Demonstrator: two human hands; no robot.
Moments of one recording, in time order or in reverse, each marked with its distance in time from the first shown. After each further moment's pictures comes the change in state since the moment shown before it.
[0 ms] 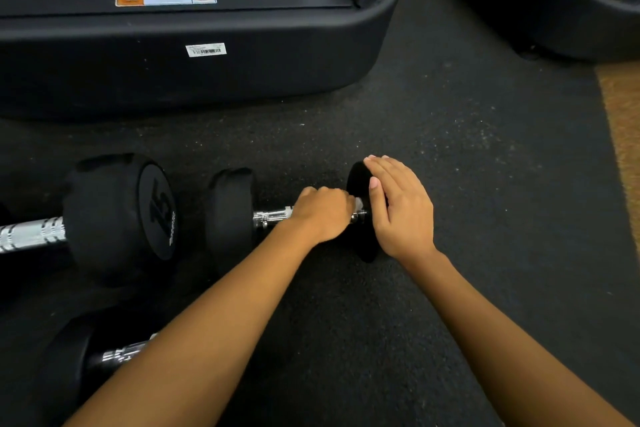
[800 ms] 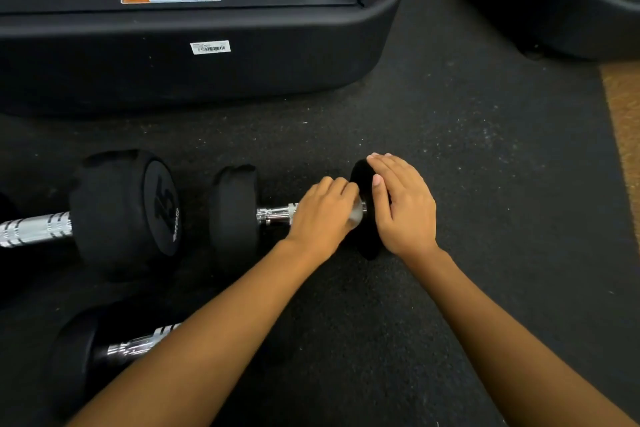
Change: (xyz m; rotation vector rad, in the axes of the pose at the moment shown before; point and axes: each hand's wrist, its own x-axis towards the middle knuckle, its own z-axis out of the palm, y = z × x) left_hand -0.021 -0.008 0.021 0.105 0.438 0.211; right_hand 0.000 0.000 0.000 0.009 0.000 -0.003
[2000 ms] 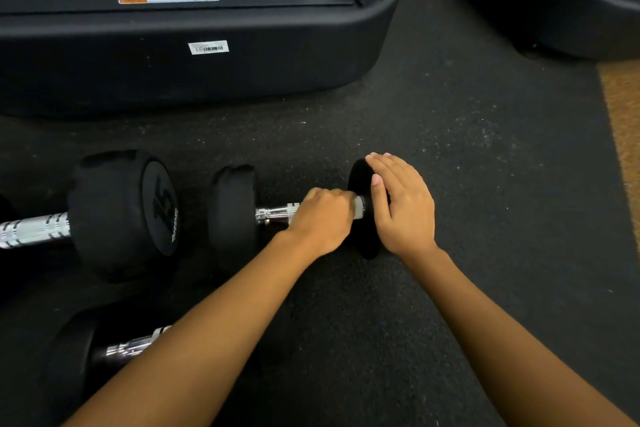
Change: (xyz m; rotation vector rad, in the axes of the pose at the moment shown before) left_hand 0.009 -0.002 -0.001 -0.110 -0.205 -0.095; right_hand 0.000 -0.001 -0.001 0.002 -0.003 0.010
